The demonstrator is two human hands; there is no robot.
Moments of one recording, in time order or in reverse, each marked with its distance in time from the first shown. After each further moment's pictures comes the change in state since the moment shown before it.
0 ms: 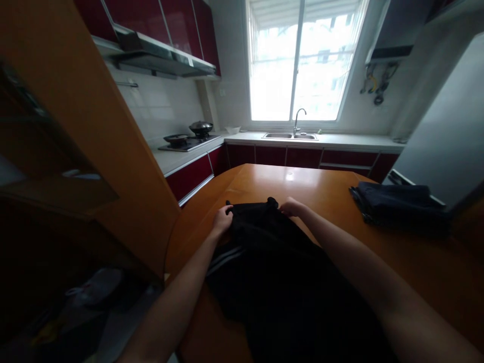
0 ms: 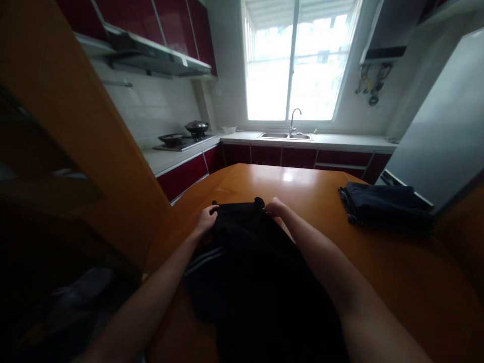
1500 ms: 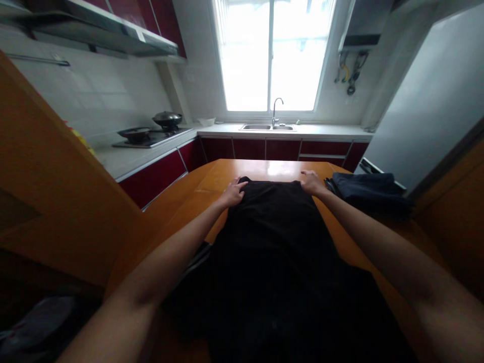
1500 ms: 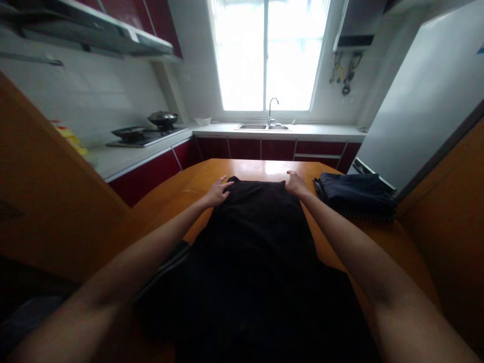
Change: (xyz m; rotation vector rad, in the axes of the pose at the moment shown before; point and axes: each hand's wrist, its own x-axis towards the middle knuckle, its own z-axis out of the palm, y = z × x) left_hand 0.075 0.115 0.122 0.127 -0.356 0.416; right_hand 0.022 0.074 -0.183 -0.441 0.531 -0.377
